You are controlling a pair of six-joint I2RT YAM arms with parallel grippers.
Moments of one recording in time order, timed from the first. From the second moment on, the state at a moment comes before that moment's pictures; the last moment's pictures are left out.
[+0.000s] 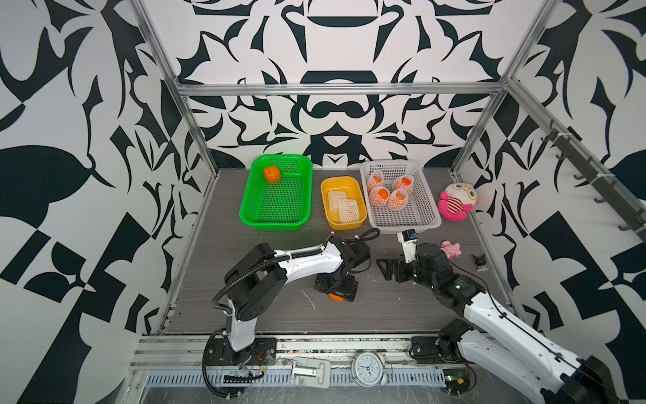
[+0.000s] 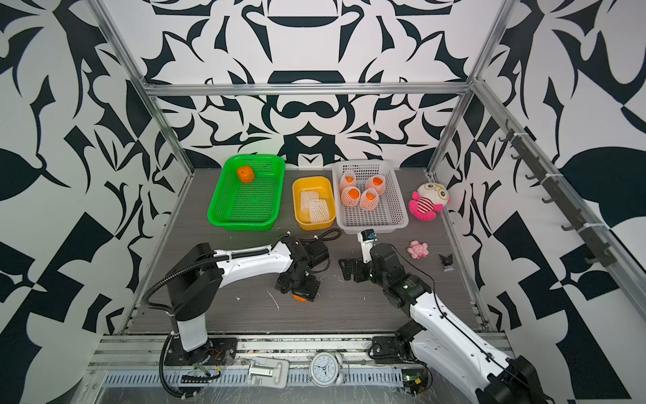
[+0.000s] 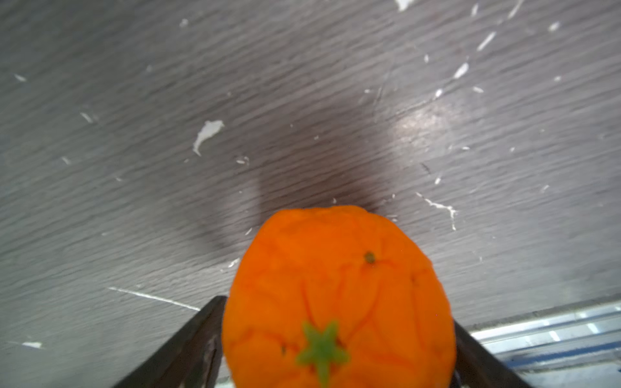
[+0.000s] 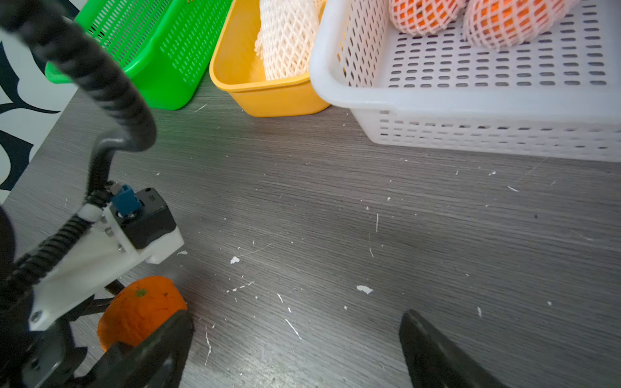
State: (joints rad) left arm -1.05 1.88 1.30 -1.03 0.10 -0.66; right arm 0.51 0.81 0.45 -0.29 -0.10 0.37
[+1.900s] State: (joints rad) left arm -0.46 1.54 1.46 -1.07 0.18 -0.40; right arm 0.53 1.07 0.56 0.04 -0.24 0.07
